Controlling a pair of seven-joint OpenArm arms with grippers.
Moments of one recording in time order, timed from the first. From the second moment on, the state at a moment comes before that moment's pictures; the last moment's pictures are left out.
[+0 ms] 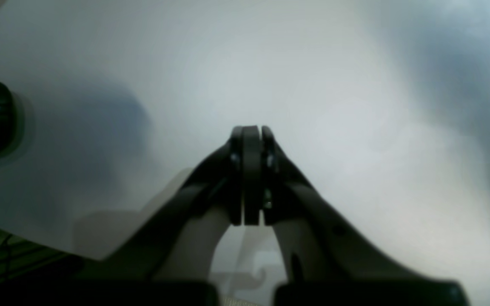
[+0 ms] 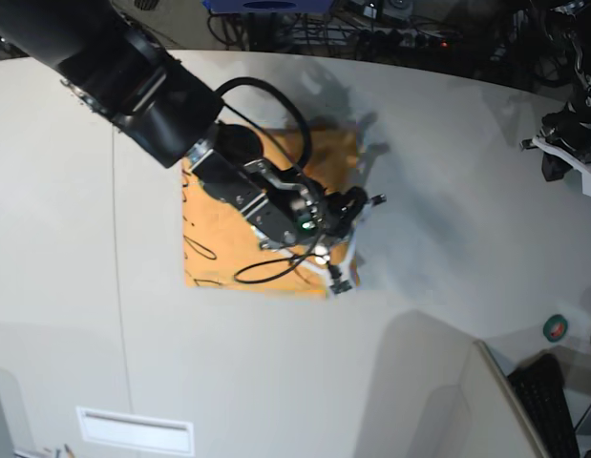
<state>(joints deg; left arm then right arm) 17.1 -18.4 -40.7 82.2 -18.5 -29.9 32.3 21.6 -6.1 -49.9 59.9 28.3 -15.0 -43.7</state>
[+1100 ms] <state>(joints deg) 5.4 -12.5 -14.0 84.2 -41.5 -29.3 53.2 7.9 17.8 -13.2 88.9 28.5 -15.1 -50.3</state>
